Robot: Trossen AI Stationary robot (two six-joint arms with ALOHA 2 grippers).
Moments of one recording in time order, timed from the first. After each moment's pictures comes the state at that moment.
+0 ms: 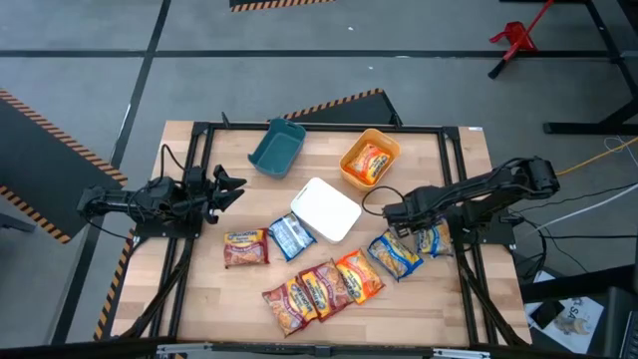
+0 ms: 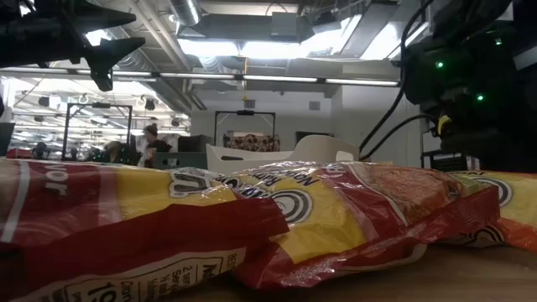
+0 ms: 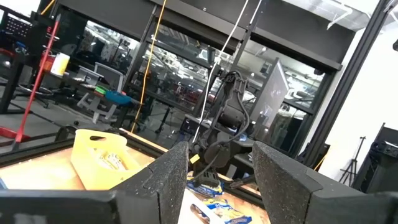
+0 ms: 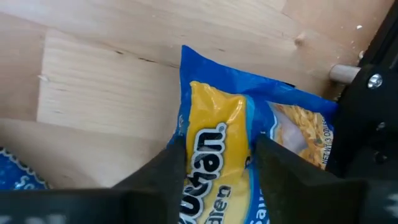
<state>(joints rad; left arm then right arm) -0.04 0.01 0.01 0.32 -0.23 -0.38 0.08 1.46 0.69 -1.07 -0.04 1.32</state>
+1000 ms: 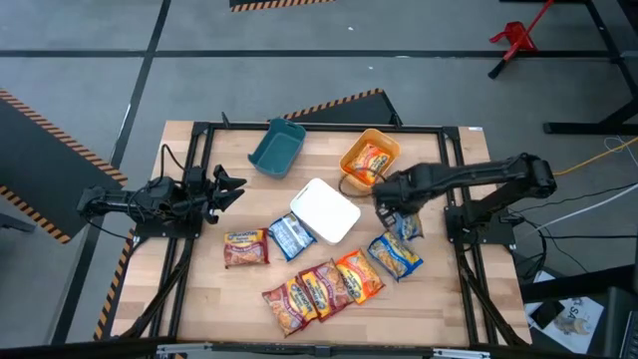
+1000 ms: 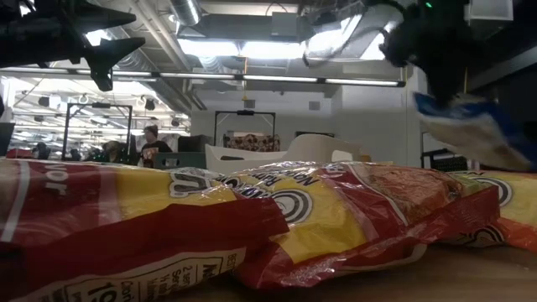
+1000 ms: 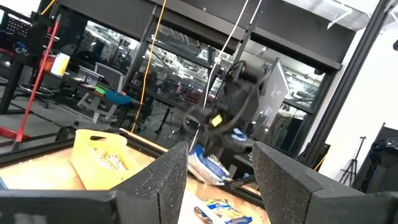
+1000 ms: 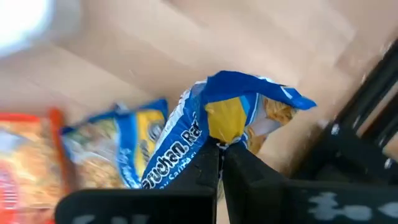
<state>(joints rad) -0.04 0.01 0.01 0.32 -0.23 -0.38 0.05 1.46 1.25 -1.37 0.08 1.08</state>
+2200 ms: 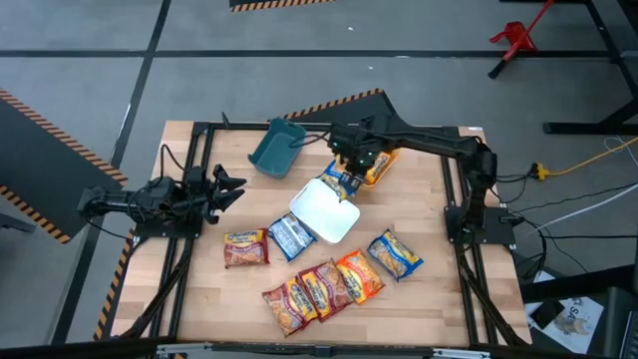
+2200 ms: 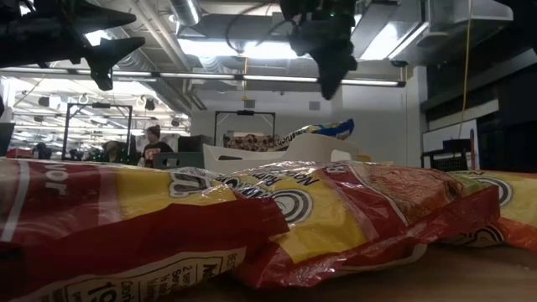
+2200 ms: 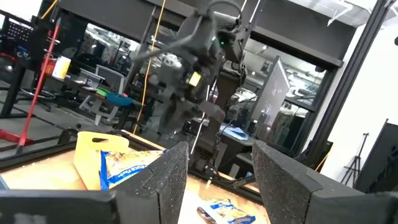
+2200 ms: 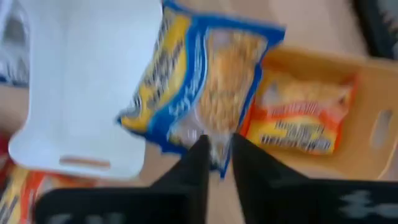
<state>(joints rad) -0.04 0.01 0.01 0.32 -0.23 -0.36 -0.25 1.89 1.89 -1.39 0.05 0.24</state>
